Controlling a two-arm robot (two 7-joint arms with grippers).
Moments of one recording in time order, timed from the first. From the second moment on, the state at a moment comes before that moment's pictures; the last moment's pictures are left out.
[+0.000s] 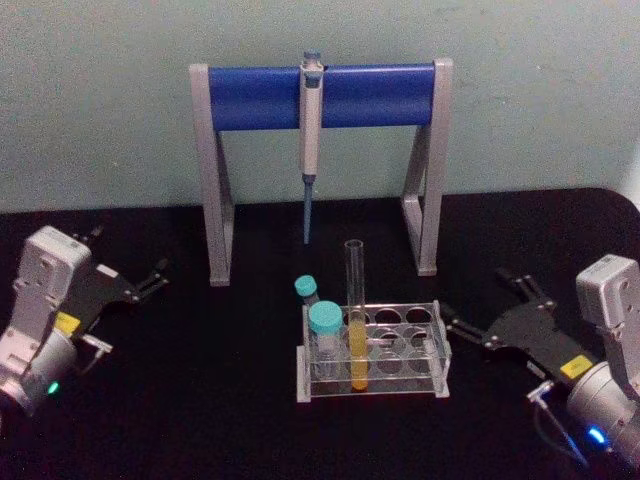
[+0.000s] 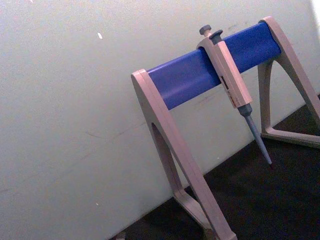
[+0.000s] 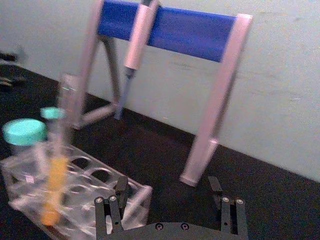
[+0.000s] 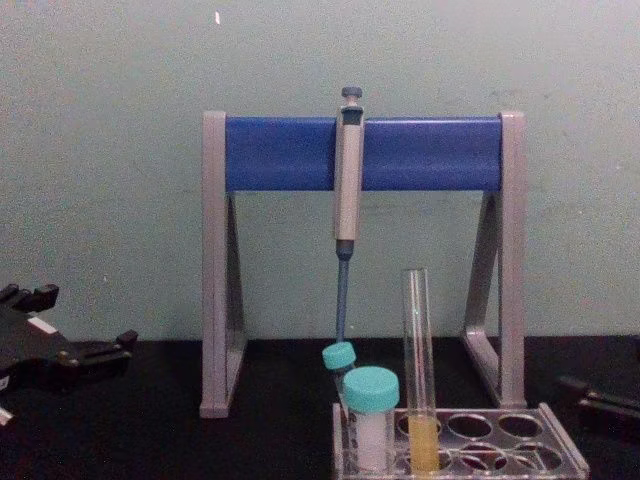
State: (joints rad) left arm -0.20 0.60 0.45 -1.41 -0.25 -0.12 0.03; right arm 0.02 0.61 -0.39 -1.62 0.39 -0.10 0.14
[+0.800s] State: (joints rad) left arm -0.20 0.60 0.45 -1.41 -0.25 -0.12 0.03; right arm 0.09 0.51 -0.42 -1.60 0.52 -0.04 0.43
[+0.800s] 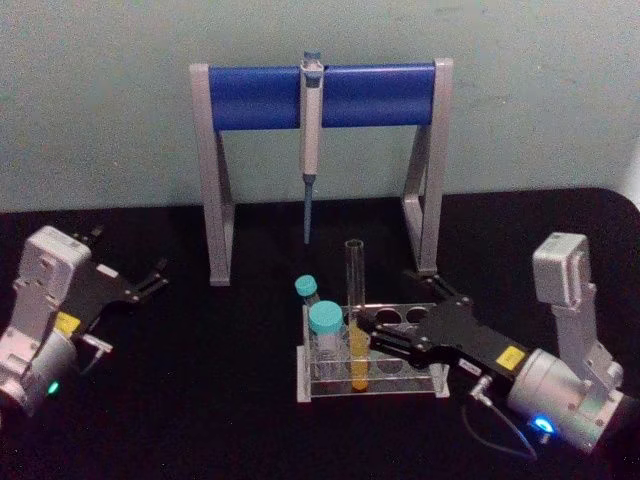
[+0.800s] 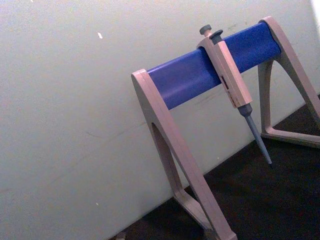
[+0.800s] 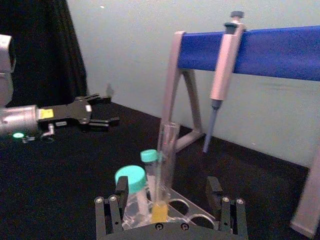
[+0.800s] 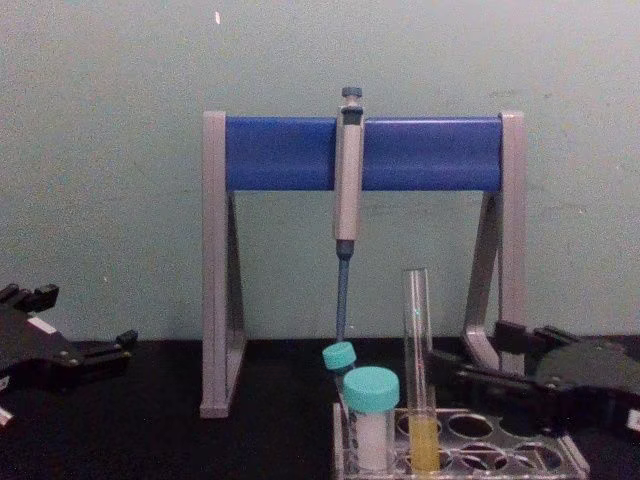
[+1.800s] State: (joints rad) left arm -0.20 0.60 0.45 -1.41 -0.25 -0.12 0.03; right arm 0.27 0.43 -0.48 -1.45 0.51 0.05 0.52
